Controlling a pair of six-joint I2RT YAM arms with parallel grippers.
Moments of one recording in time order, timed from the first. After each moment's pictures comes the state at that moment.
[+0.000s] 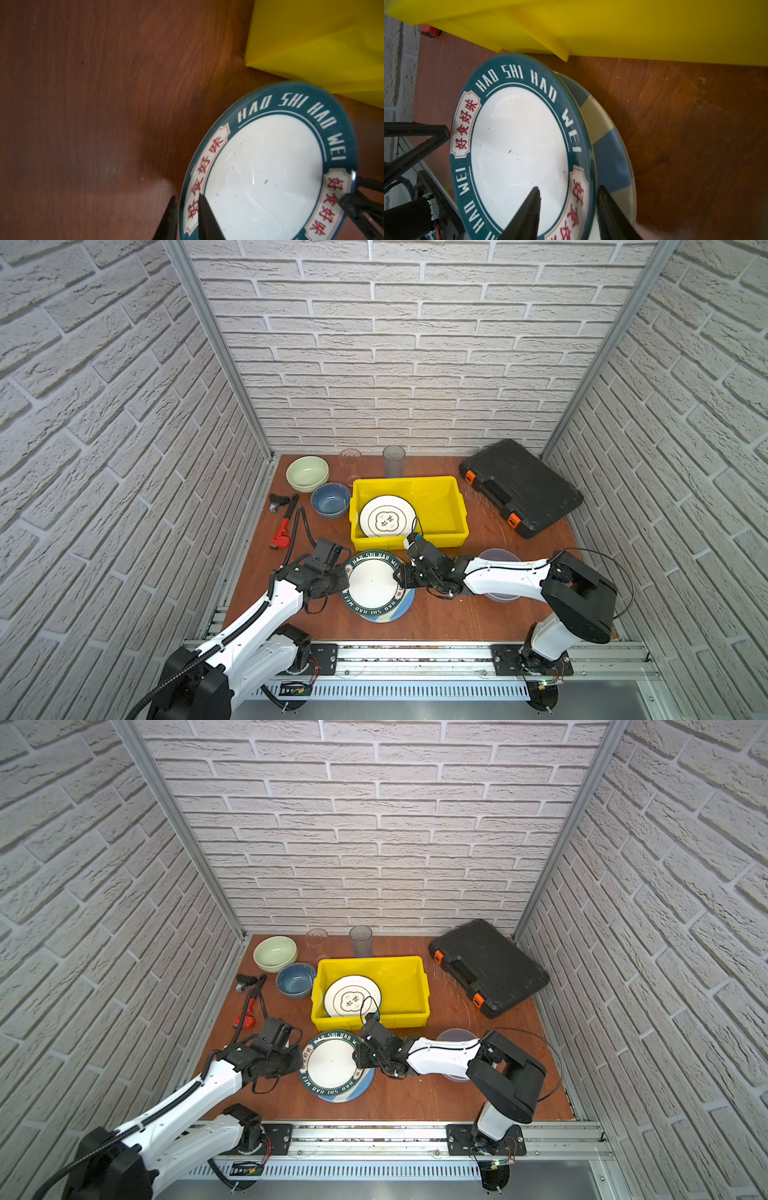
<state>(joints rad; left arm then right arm) -0.47 0.96 0.50 -0.70 0.00 -0.70 0.93 1.63 0.81 -0.09 -0.03 0.84</state>
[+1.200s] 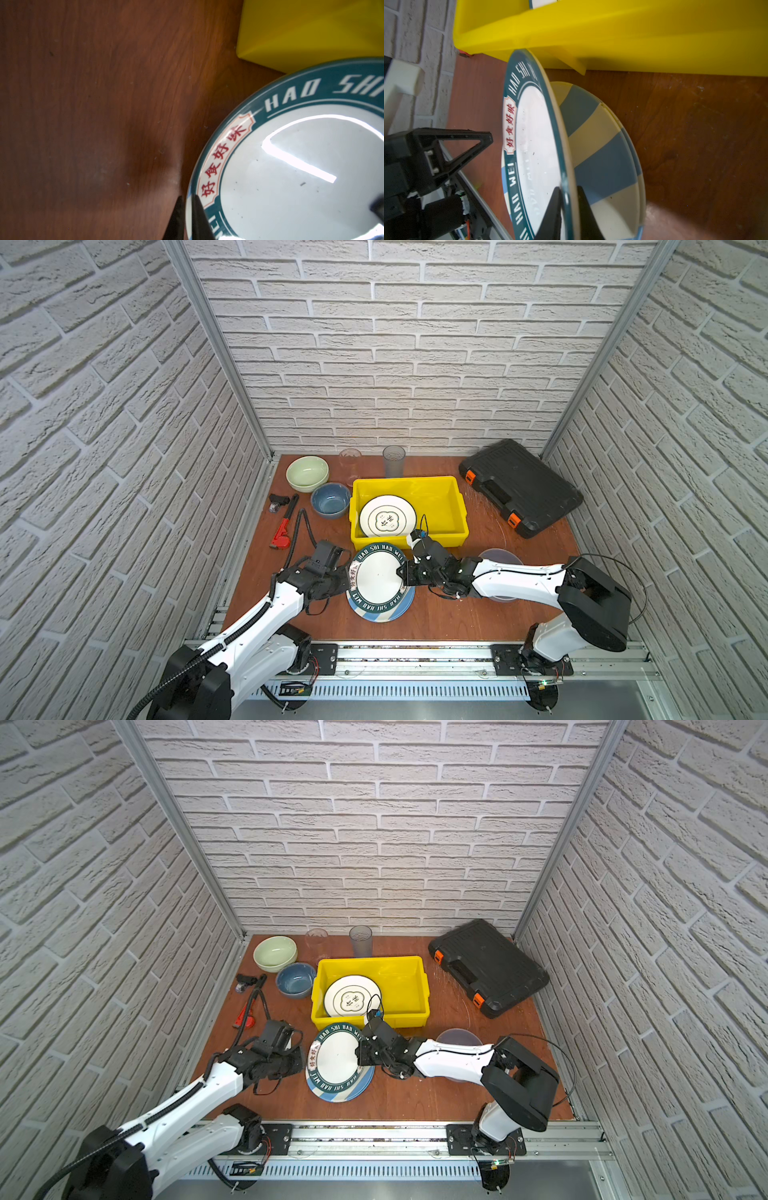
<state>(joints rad) -0.47 0.94 0.48 -0.65 0.05 -0.69 0.93 1.53 0.78 -0.05 -0.04 0.89</state>
